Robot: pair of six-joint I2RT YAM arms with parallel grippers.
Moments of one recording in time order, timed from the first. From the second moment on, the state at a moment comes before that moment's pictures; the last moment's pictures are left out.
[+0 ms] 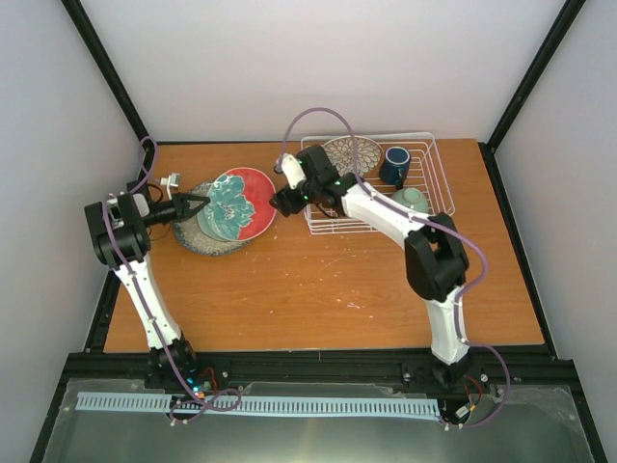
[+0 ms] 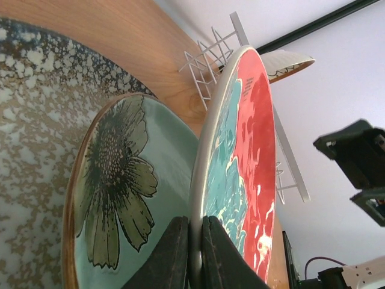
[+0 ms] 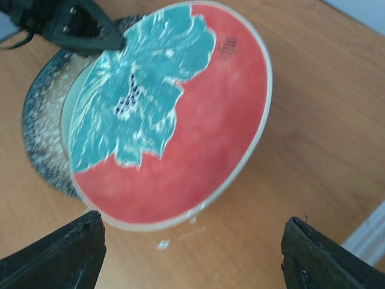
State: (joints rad) left arm 0.40 2.33 1.51 -0.47 1.43 0.22; right arm 0.68 2.01 1.64 -0.33 -0.26 -0.08
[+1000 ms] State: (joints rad) left arm 0.40 2.57 1.91 -1.14 1.52 0.78; right arm 0.67 2.55 2.48 -0.88 -0.36 -0.05
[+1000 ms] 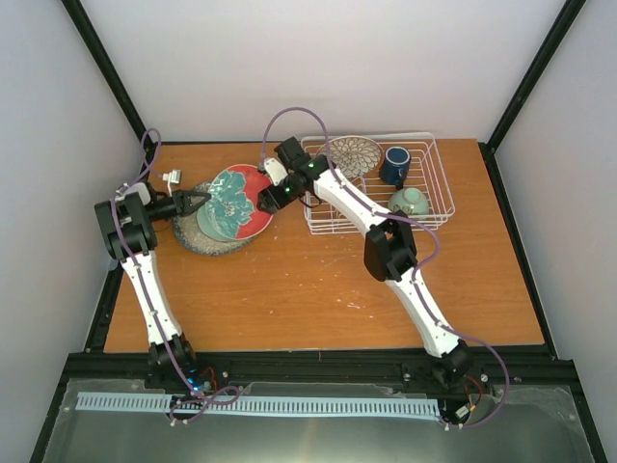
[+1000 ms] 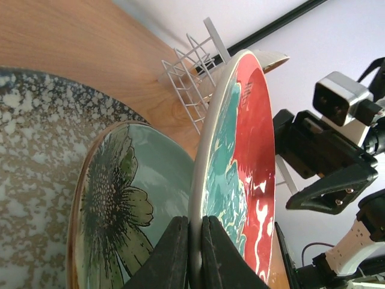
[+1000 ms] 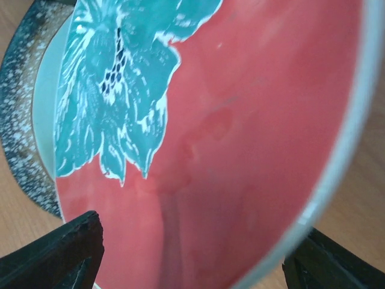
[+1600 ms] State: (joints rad) left arm 0.38 2.55 1.90 -1.30 1.57 1.01; right arm 0.64 2.58 2.48 -0.85 -0.57 0.16
